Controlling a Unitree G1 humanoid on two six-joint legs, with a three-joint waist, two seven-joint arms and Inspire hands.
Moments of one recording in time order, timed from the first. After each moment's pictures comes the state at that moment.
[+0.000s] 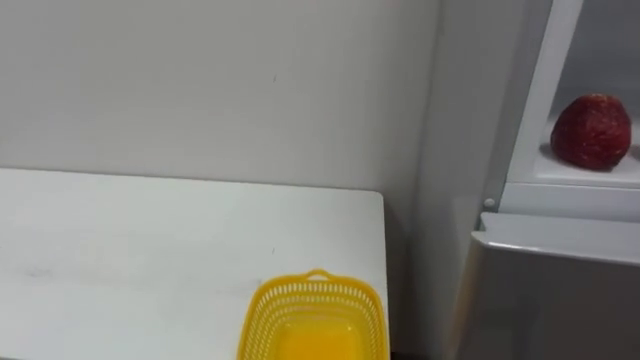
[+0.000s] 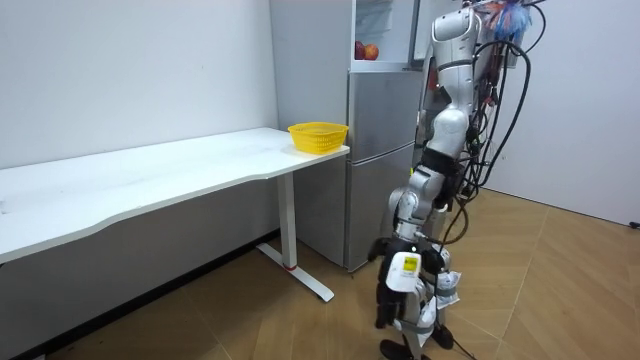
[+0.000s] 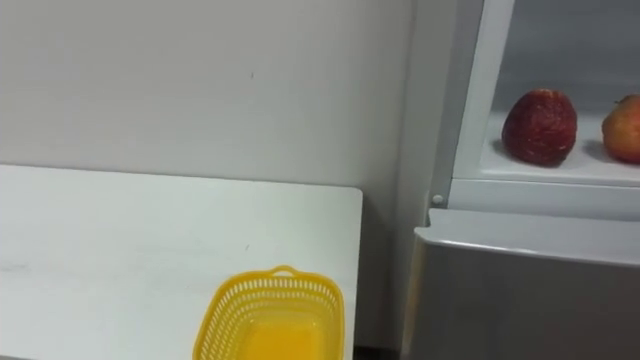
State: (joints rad) left arm 0.27 0.16 0.34 1.13 -0.53 0.01 0.23; right arm 0.14 -0.26 -0.06 1.24 -0.36 0.12 0.05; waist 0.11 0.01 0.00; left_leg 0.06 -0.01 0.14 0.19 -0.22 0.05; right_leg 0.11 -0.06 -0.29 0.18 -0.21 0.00
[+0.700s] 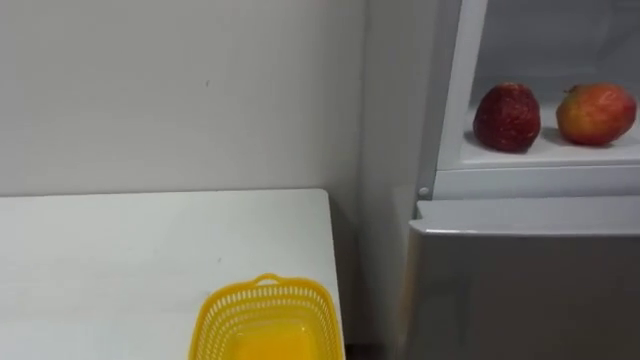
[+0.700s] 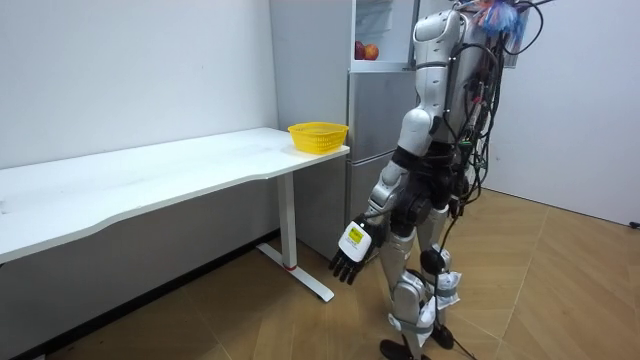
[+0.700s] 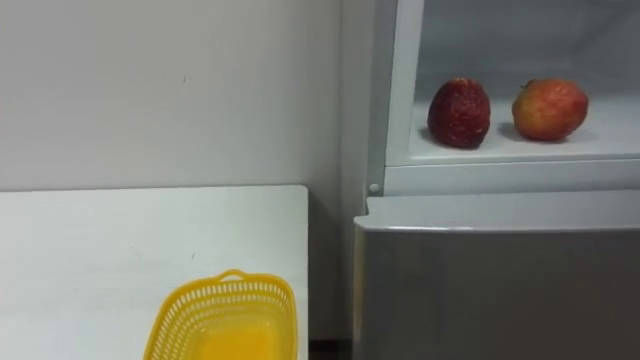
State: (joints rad) left arm 0.15 0.16 0.09 1.10 0.16 0.05 0.09; right arm 0.13 -0.24 -0.06 1.23 -0.36 0.12 0.00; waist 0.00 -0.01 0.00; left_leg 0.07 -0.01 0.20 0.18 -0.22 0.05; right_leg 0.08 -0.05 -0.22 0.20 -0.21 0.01
